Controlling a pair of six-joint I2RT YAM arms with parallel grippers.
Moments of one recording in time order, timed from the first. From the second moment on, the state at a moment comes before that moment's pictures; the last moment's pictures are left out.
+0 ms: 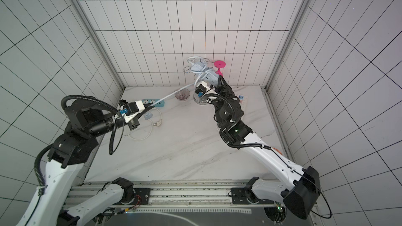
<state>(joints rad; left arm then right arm) -0.36 0.91 1.43 -0.69 0.56 0.71 0.71 1.21 1.10 0.41 0.63 -1.10</state>
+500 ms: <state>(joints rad) -0.64 0.92 1.20 -0.69 0.51 0.67 0.68 1.30 1.17 0.28 0.60 -0.99</state>
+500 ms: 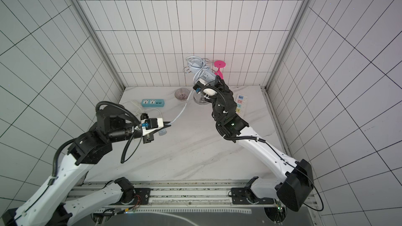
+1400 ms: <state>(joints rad) -0.65 1.17 1.66 -0.73 0.60 0.90 0.62 1.13 1.16 -0.13 0.19 -0.77</state>
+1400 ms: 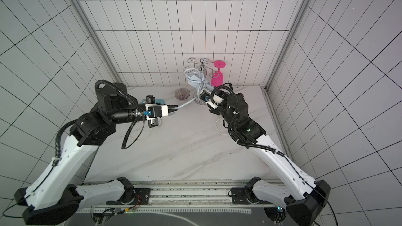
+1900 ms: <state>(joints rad) -0.65 1.39 1.94 -0.77 0.64 1.07 0.68 1.11 1.13 -0.26 0.09 -0.77</state>
